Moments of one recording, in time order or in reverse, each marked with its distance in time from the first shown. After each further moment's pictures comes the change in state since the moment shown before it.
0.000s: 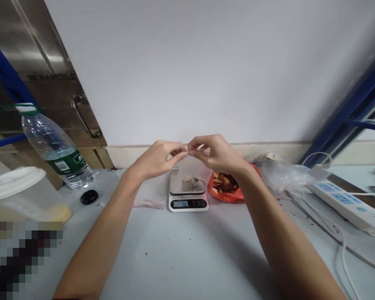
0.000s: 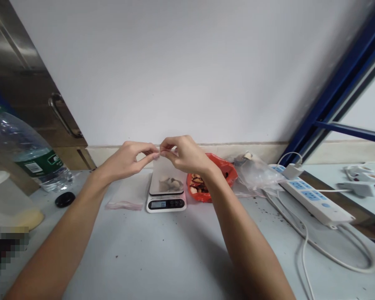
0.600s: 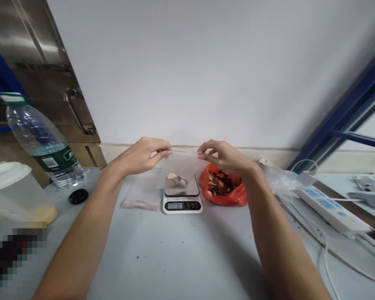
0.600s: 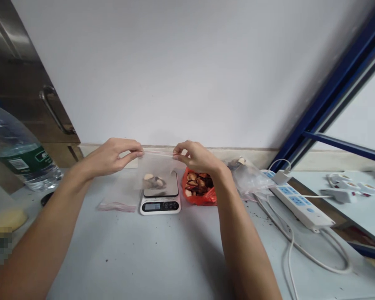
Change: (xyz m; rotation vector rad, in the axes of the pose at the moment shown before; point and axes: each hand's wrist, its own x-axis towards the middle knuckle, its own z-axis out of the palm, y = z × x) left_hand -0.007 -0.019 -0.021 0.174 -0.046 0.035; right_hand -0.010 0.027 -0.024 -0.132 -0.145 0.164
